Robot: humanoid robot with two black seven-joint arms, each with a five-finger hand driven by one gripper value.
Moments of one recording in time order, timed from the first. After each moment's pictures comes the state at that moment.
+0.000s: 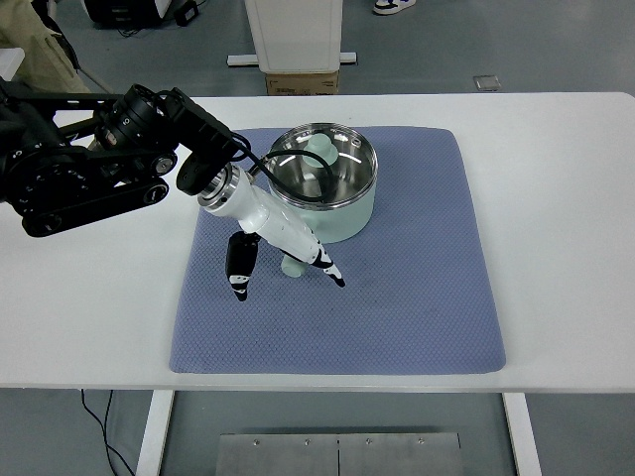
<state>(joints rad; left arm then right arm) -1.53 0.41 0.18 -1.24 1.54 -0.57 -0.49 0.02 0.00 0.56 0.09 -0.45 -0.02 0.06</state>
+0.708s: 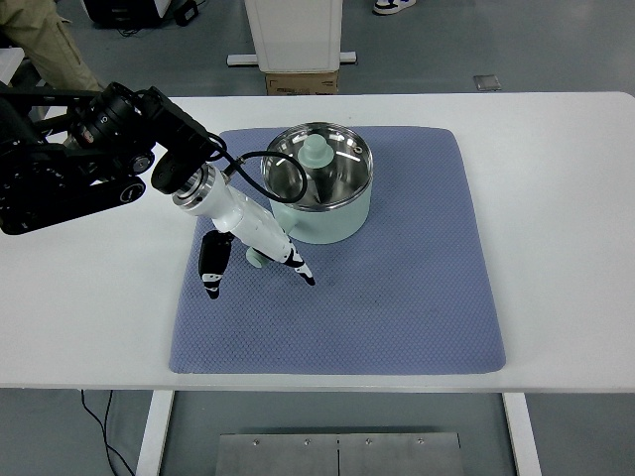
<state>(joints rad) -1.57 0.45 0.26 -1.25 1.54 -0.57 -0.49 0.02 0.00 0.56 0.09 -0.45 -0.02 0.06</state>
